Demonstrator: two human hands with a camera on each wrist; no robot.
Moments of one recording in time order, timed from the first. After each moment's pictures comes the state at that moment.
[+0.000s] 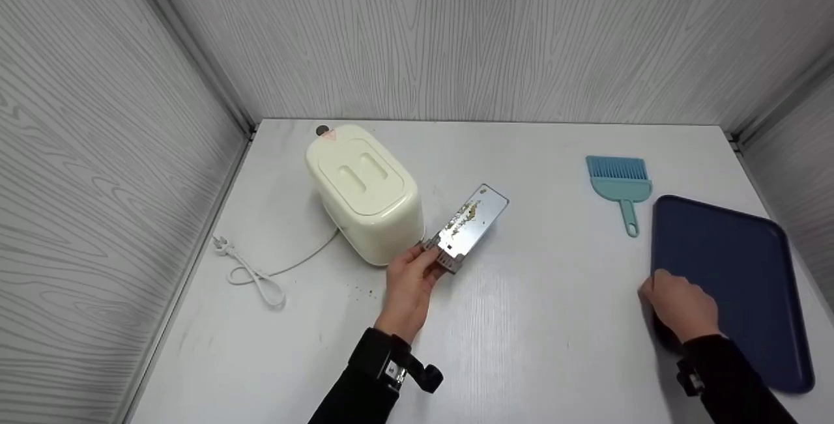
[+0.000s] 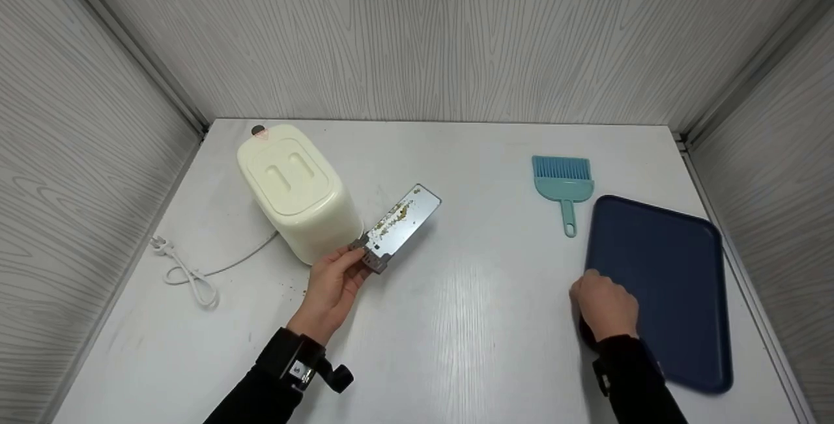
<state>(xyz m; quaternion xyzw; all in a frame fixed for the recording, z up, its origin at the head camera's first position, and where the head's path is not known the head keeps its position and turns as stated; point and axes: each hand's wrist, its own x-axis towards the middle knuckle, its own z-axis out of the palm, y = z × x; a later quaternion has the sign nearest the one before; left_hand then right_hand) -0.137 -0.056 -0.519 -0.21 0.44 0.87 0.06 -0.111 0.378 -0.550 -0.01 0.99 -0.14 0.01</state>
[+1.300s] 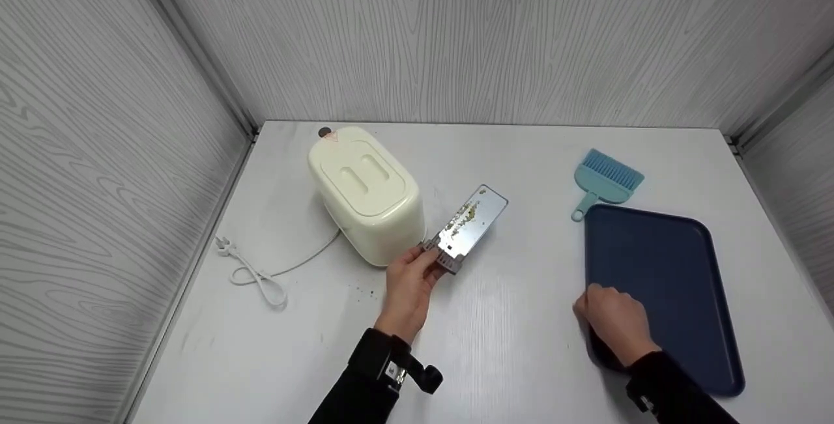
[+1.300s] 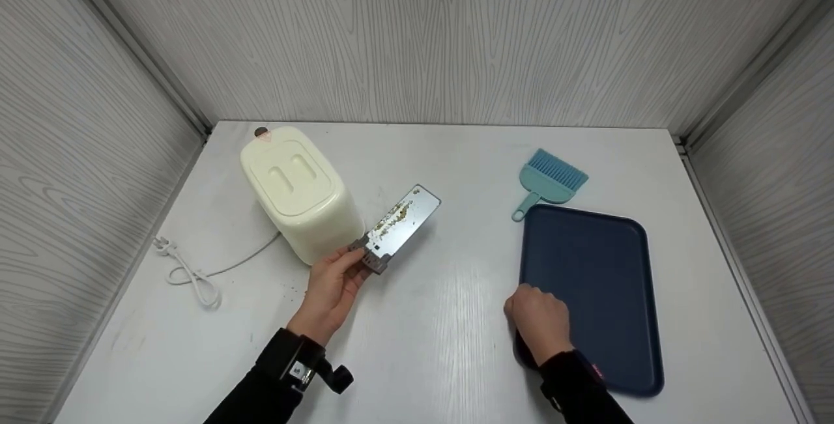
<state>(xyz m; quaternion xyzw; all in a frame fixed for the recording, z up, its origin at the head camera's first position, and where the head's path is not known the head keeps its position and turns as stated) -0.133 -0.056 -0.514 -0.20 0.45 0.87 0.06 -0.097 0.278 -0.559 -0.11 0.98 -0.11 -0.09</state>
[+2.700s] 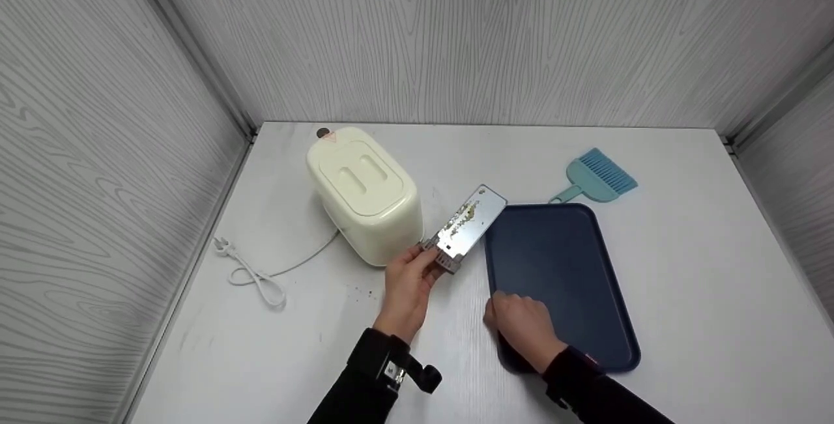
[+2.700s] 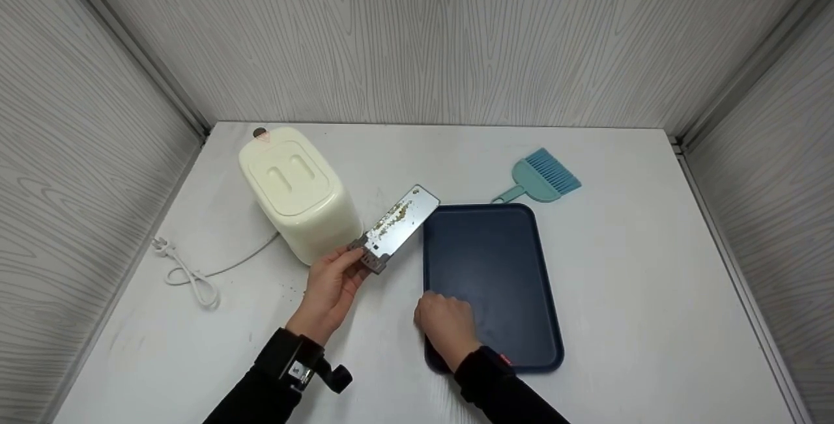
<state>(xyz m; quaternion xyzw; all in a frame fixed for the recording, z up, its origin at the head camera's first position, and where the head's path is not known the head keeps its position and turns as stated) -0.138 -0.056 -0.514 -0.19 0.44 0.87 0.05 -0.094 0.144 -0.563 -0.18 0.97 -0.14 -0.06</state>
